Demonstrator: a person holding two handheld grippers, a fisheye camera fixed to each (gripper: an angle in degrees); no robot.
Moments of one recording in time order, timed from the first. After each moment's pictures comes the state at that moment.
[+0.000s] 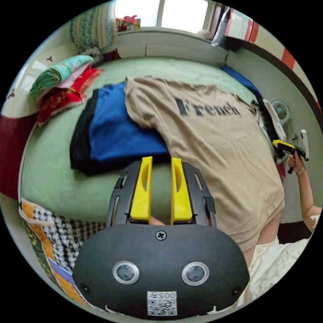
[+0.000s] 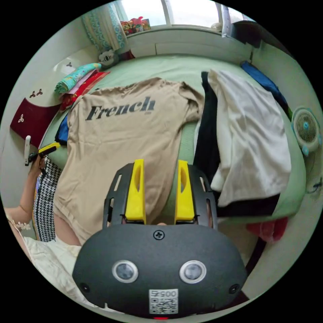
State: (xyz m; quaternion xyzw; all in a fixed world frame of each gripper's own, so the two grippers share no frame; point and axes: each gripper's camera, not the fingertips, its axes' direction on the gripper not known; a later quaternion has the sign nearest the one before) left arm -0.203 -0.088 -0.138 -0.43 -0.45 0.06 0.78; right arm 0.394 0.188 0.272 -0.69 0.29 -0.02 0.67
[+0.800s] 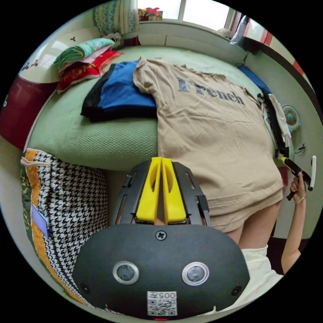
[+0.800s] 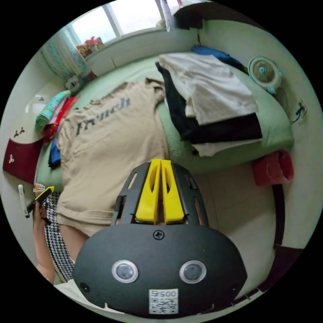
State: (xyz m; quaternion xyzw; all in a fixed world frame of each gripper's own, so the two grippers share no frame) left arm -0.116 -0.010 -0.183 -0.39 -0.50 0.03 0.77; right arm 0.339 0.191 0.147 -0.60 0.43 0.06 0.67
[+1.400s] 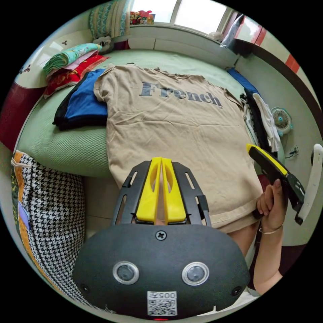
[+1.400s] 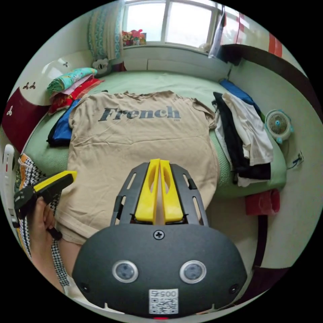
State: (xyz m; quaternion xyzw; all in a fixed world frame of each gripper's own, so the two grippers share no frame) left arm -0.087 0.069 -0.119 -0.39 -0.48 -0.01 0.78; right arm 0.222 0.312 0.197 -0.61 0.39 -0.10 0.68
